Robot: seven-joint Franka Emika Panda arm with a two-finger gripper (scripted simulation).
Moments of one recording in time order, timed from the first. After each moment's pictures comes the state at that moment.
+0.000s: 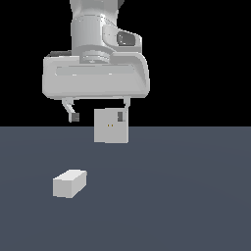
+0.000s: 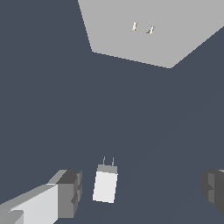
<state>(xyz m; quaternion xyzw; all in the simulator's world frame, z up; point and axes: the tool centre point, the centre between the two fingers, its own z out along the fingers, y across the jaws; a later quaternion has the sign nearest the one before) -0.052 0.055 0.116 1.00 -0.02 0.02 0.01</state>
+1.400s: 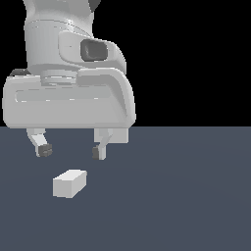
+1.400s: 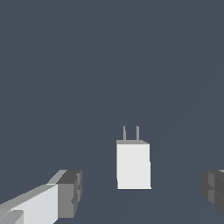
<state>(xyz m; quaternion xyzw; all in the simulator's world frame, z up) -0.105 0.085 0.060 0.99 -0.09 0.05 0.00</state>
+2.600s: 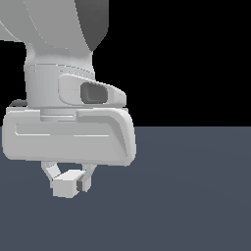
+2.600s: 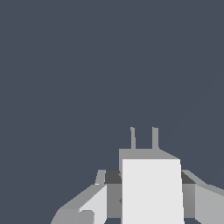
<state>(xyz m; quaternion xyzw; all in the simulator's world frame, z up) -0.106 0.085 0.012 0.99 -0.09 0.05 0.00</state>
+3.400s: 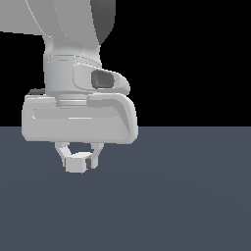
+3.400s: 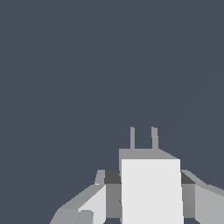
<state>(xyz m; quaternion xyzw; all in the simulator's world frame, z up) -0.080 0.079 0.037 0.99 -0.10 0.05 0.00</state>
